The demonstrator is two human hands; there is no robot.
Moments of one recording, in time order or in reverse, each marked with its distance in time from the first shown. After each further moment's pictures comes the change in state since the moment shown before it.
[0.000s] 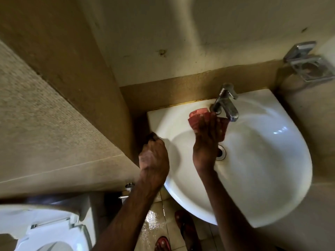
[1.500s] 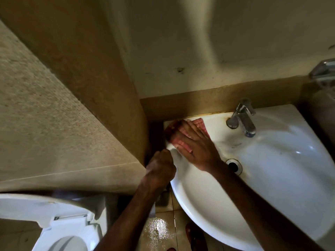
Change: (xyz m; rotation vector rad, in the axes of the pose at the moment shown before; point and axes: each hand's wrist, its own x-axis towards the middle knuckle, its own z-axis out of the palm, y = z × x) left_hand 0.011 -0.021 -0.007 -0.252 -0.221 -0.099; right_hand 0.054 -0.033 0.003 0.039 -0.506 -0.575
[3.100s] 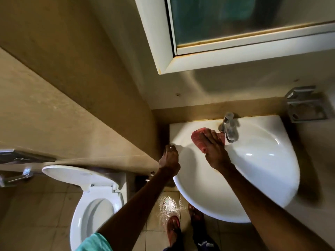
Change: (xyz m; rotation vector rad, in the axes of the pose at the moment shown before) left_hand -0.032 0.033 0.000 0.059 -0.017 0.012; right_hand -0.046 0.033 -0.071 0.134 -0.325 0.318
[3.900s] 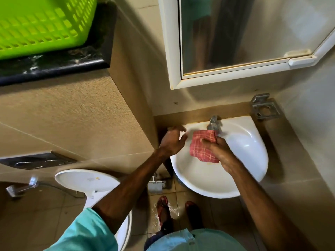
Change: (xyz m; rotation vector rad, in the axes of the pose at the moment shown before) left_hand -0.063 0.025 -0.117 -0.326 0.212 0.396; right_hand -0.085 -0.123 -0.173 1.181 -0.002 0.657
